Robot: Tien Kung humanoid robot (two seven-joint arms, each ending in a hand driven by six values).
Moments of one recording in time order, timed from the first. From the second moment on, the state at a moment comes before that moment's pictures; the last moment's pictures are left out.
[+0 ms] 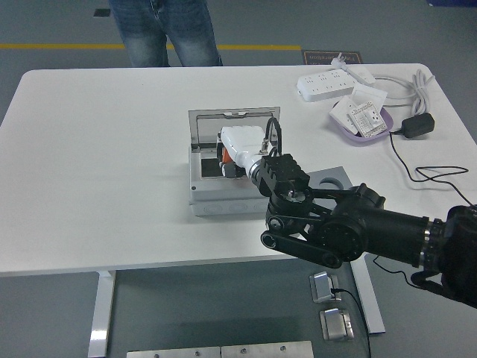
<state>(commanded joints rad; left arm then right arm) -0.07 0.26 -0.73 -0.18 1.30 0.01 0.19 0.96 -0.05 0.19 1.09 -1.69 -0.28 -0.64</state>
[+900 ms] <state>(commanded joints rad) -0.08 0.26 -0.73 -0.18 1.31 0.01 0.19 0.96 -0.04 0.21 1.10 -1.71 -0.29 -0.62</state>
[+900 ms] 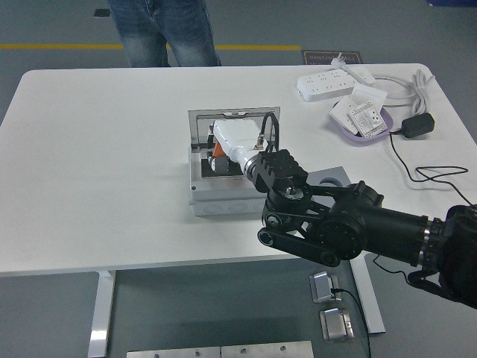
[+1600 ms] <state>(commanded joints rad) -0.07 0.25 -0.73 -0.18 1.31 0.00 0.19 0.94 -0.10 0.34 1.22 -1.68 -0.28 -0.63</state>
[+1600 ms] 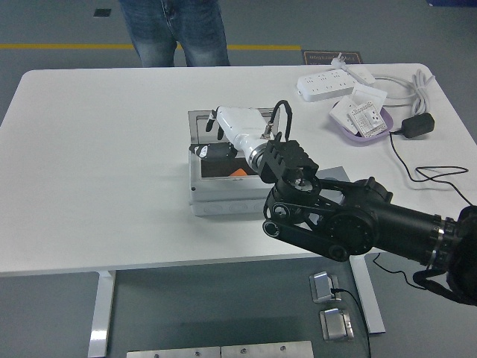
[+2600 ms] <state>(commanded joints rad) -0.09 0.25 -0.71 -0.18 1.31 0.00 0.19 1.08 -0.07 0.39 0.92 -1.45 -0.29 -0.54</state>
